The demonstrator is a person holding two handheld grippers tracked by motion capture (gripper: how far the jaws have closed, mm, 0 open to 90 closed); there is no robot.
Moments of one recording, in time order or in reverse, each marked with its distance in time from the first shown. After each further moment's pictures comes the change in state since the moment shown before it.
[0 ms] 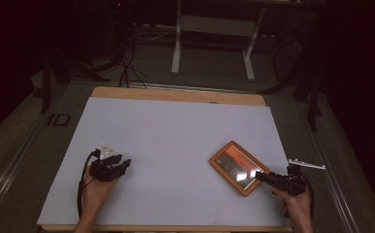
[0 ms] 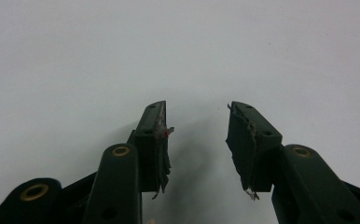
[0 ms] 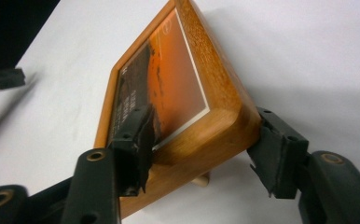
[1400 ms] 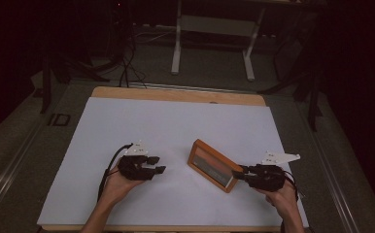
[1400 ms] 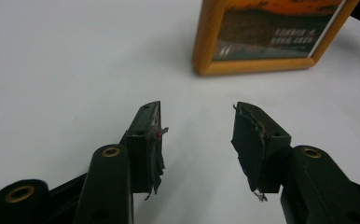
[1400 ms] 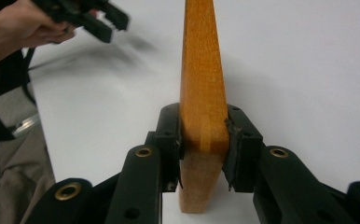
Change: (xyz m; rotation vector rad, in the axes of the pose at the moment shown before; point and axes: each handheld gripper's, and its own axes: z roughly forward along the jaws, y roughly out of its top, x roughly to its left) left arm -0.064 0.049 0.014 -0.037 -0.491 0.221; right arm 0.081 0.022 0.024 0.034 0.233 -0.579
